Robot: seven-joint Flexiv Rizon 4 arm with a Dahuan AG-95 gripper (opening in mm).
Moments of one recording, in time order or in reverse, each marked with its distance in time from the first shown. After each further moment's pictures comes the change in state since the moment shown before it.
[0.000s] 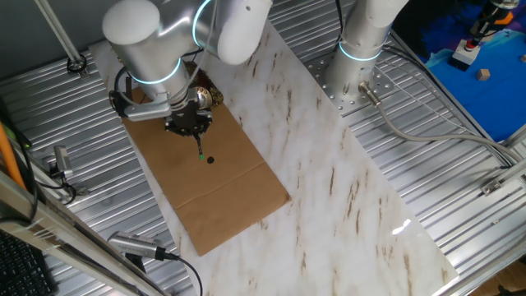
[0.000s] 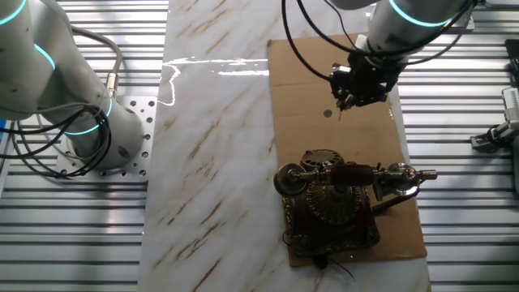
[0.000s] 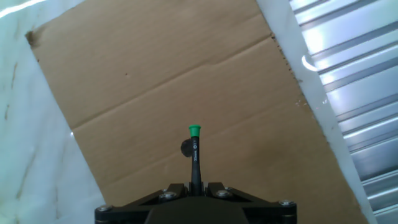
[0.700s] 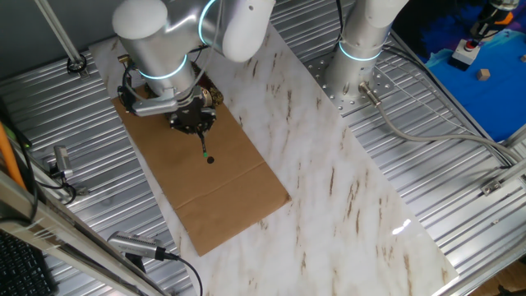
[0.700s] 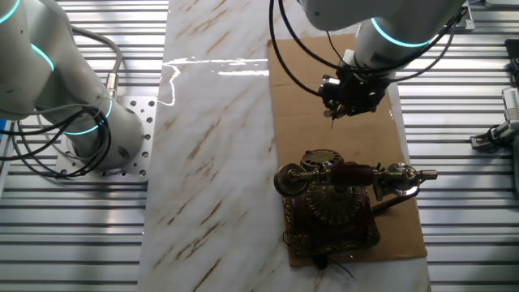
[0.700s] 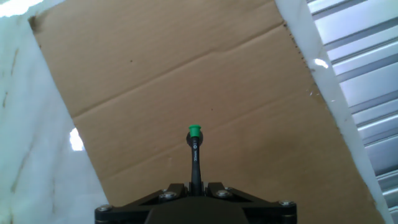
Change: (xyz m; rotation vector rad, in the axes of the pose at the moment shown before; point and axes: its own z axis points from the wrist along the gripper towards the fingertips) arm 0.013 0.008 0.021 0.012 -0.024 -0.017
